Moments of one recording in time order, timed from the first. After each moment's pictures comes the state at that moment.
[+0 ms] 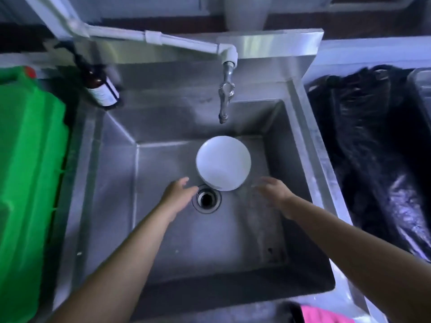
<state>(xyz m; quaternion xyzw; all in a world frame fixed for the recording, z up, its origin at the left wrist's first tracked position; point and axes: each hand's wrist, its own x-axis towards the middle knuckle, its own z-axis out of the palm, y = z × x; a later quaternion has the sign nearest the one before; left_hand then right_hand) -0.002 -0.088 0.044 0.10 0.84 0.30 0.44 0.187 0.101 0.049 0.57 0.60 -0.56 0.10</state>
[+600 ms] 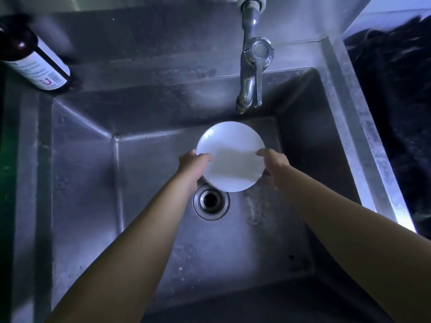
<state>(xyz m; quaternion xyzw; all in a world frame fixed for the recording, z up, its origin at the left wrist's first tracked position) -0.067 0.011 -0.052 -0.01 0.77 0.40 0.50 0.087 0.148 -0.057 0.71 0.40 -0.58 -0.02</state>
